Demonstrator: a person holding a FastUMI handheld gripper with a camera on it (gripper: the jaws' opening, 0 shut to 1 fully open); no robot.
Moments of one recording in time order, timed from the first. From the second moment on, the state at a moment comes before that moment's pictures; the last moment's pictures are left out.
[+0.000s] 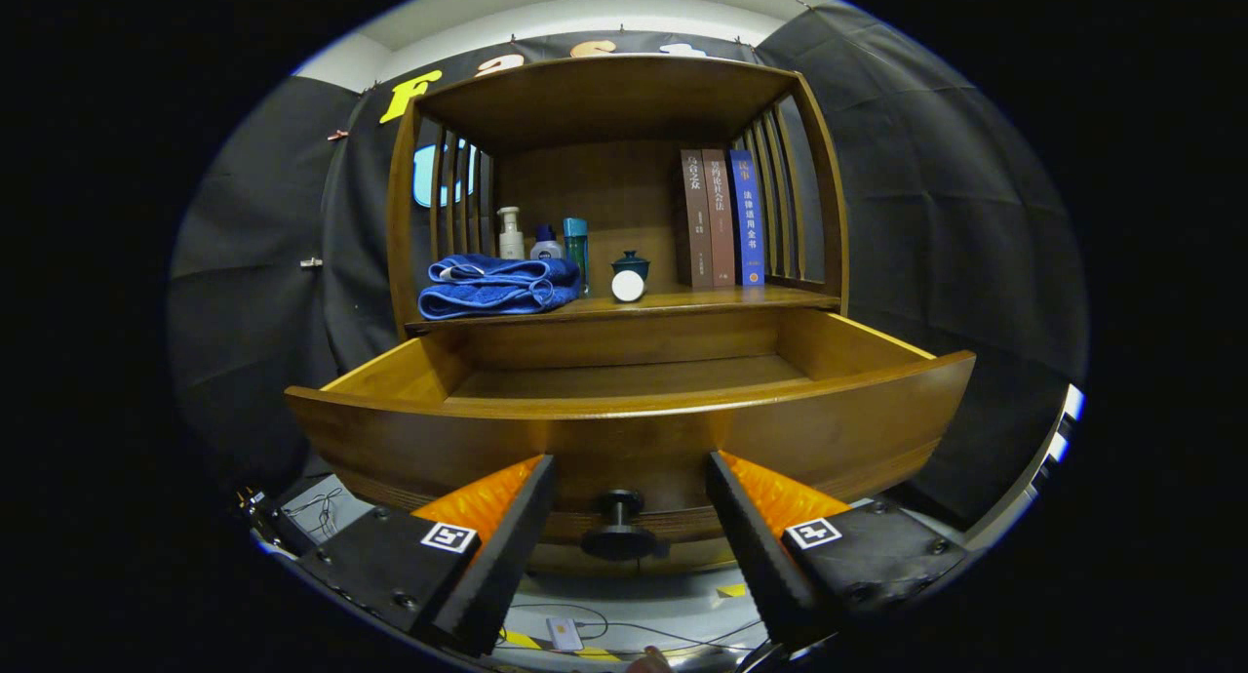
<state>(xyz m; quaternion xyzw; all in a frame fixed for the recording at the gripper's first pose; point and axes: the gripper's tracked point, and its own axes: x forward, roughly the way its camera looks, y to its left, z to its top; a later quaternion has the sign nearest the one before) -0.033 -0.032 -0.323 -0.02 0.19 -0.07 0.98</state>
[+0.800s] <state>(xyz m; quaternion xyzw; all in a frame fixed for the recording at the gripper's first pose) 0.072 -0.037 -0.333 -0.01 0.17 -0.07 0.98</state>
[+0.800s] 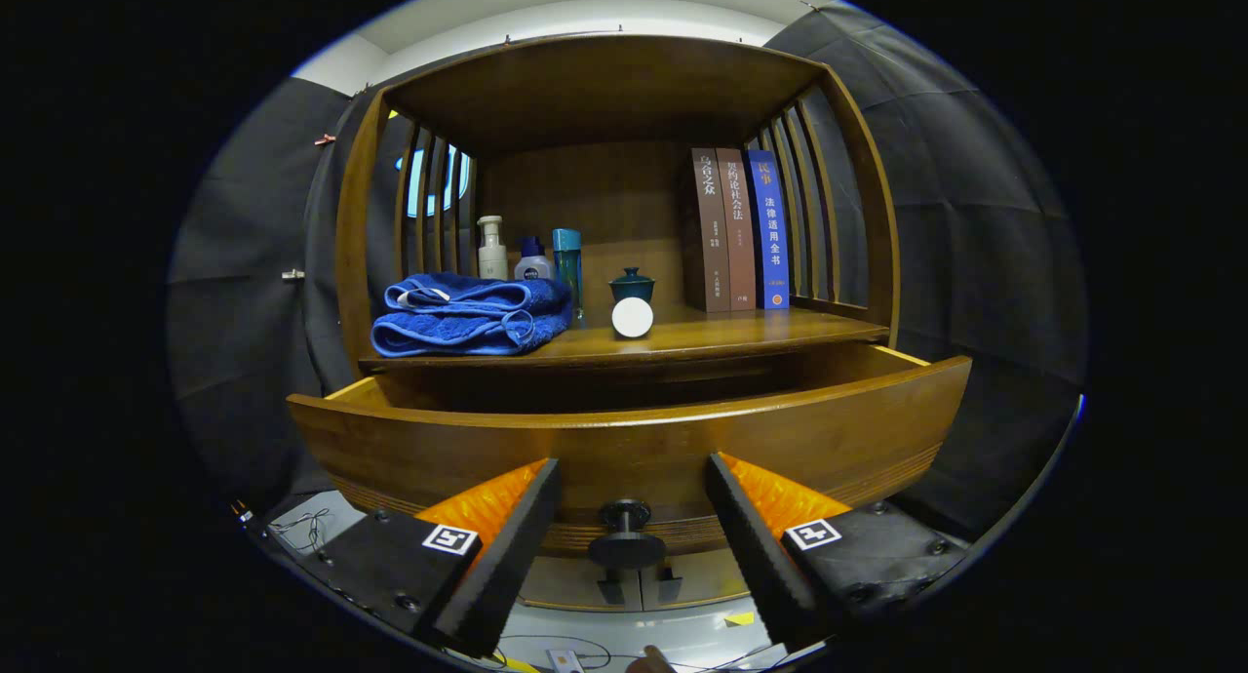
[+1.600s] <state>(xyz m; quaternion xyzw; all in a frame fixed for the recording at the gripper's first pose) 0.143 -0.047 -0.348 -0.01 0.16 -0.07 0.98</state>
